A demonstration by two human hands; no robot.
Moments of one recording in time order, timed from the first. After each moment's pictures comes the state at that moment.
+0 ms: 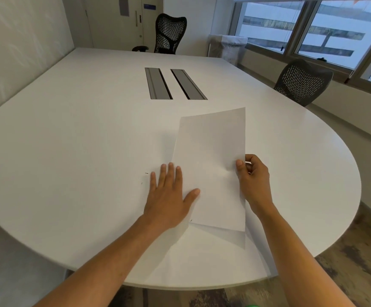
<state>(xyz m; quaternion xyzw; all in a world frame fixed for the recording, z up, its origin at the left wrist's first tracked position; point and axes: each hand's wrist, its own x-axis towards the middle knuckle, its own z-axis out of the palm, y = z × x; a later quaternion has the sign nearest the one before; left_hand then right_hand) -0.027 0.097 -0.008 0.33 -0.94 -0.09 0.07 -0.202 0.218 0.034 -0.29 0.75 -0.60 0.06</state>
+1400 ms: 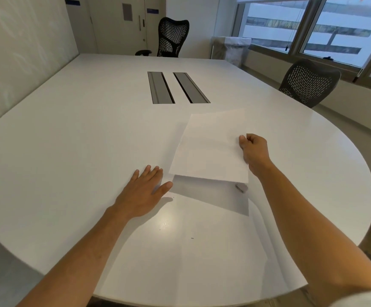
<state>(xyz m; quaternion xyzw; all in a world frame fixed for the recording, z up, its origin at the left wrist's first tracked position) -0.006 0.004 -0.020 0.29 -0.94 -0.16 0.05 -0.307 0.137 0.048 -0.24 0.76 -0.59 0.12</state>
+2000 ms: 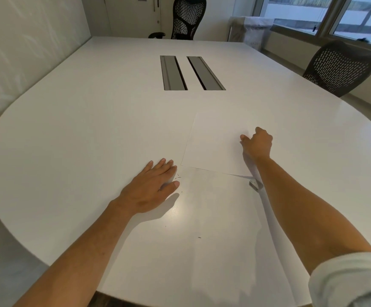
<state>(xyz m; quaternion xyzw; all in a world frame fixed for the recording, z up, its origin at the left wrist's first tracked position) -0.003 0.006 -0.017 0.23 -0.95 -0.18 0.06 -0.332 0.087 0.013 -0.25 0.89 -0.38 0.03</state>
